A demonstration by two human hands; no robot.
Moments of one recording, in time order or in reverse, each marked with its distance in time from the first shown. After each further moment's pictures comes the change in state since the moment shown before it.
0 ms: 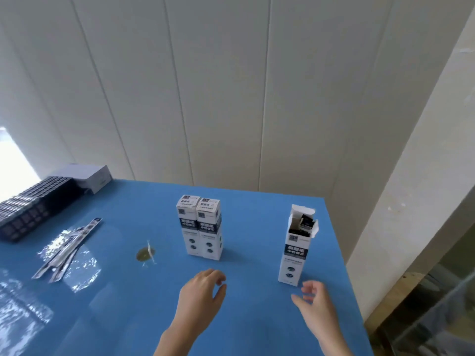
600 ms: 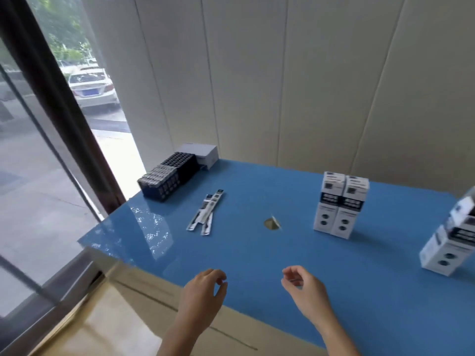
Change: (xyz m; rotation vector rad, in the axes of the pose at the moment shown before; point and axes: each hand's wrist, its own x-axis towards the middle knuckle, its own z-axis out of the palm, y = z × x) left_hand -0.151 -0.240 -0.140 0.029 0.114 -0.250; right_hand -0.159 -0.083 0.258 -0.173 -0.367 -0.241
